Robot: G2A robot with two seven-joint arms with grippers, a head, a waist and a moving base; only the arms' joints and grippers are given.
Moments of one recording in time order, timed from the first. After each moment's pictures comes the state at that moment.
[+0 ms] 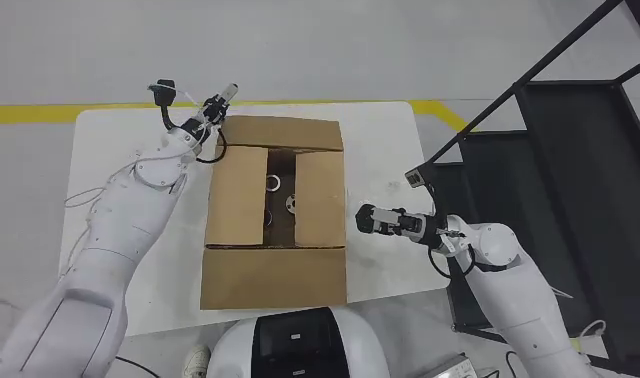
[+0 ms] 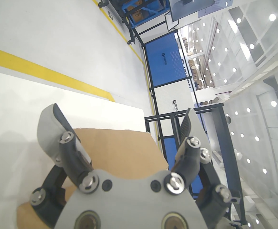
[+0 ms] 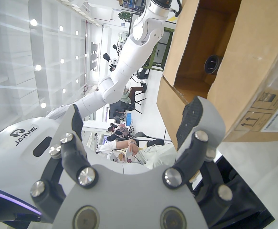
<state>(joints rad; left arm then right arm) 0.61 -1.27 -0.89 -0.69 -0.03 -0.36 -0.23 -1.51 -1.05 1.45 -1.66 0.48 -0.41 1.10</state>
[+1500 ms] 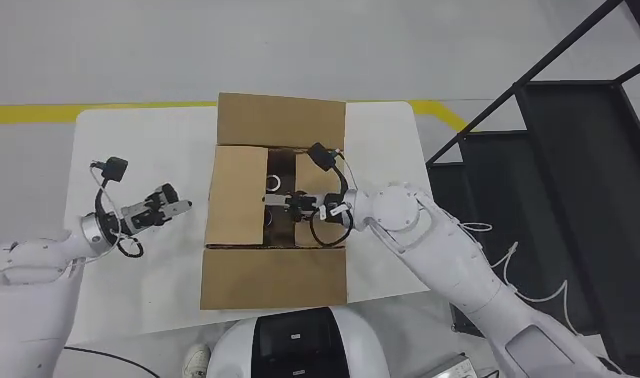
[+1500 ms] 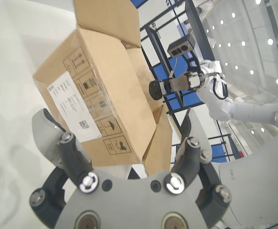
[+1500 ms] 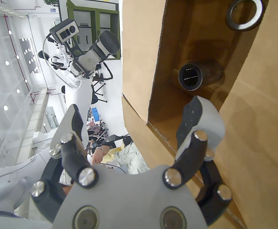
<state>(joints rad) 1.29 -0.98 -1.55 -1.39 -0.13 -0.71 -1.11 -1.07 -1.16 0.92 -1.64 0.09 0.16 0.74</state>
